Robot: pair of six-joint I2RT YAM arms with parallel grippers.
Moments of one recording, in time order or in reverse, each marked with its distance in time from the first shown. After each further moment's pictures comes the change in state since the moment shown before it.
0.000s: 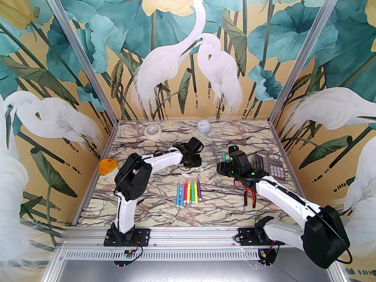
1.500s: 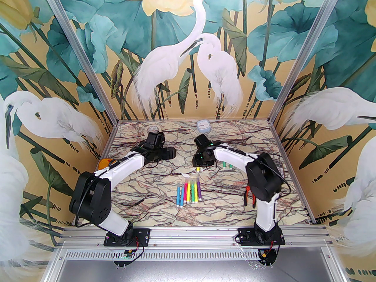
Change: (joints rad) left arm 0.378 -0.509 -0.428 0.146 -0.007 0.392; right arm 0.163 0.805 0.790 -0.393 -0.109 -0.012
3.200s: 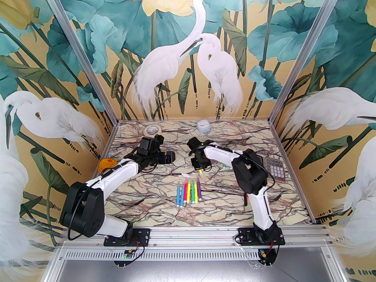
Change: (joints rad) left arm 0.020 -0.069 -0.121 0.139 0.270 0.014; right arm 0.037 0.083 0.028 -0.062 0.068 -0.136
